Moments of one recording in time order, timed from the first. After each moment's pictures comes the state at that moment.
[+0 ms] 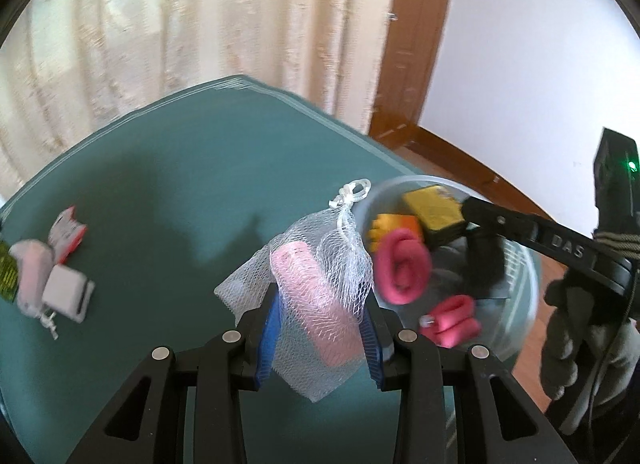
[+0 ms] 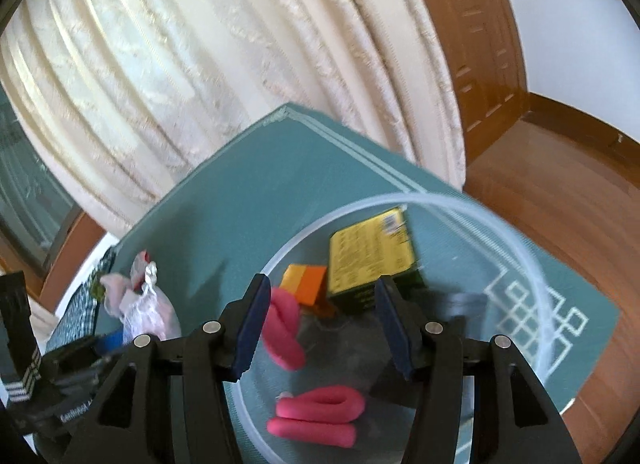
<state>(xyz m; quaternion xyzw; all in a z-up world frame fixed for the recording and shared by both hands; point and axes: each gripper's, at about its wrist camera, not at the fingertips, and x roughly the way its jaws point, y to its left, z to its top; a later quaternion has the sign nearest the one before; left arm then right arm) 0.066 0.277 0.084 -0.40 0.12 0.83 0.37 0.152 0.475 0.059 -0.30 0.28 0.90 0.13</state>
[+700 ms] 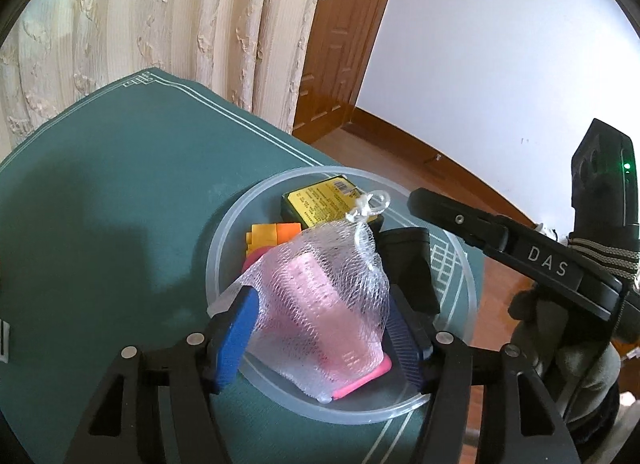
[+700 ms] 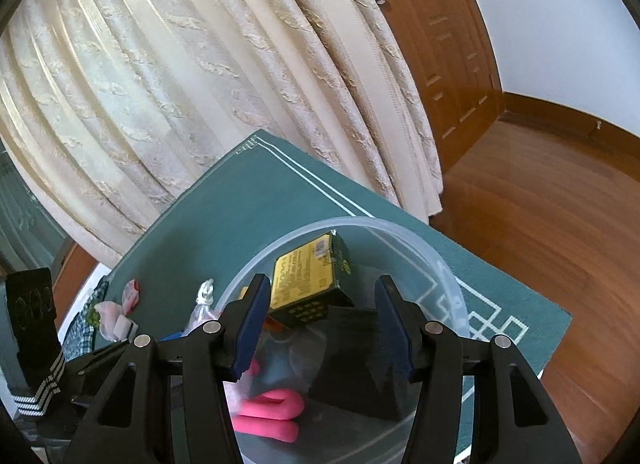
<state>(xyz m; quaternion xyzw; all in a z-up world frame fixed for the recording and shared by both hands) 0.077 0.356 0.066 -0.43 0.12 0.77 0.45 0.182 0.509 0.060 -0.27 0.30 0.90 0.16</state>
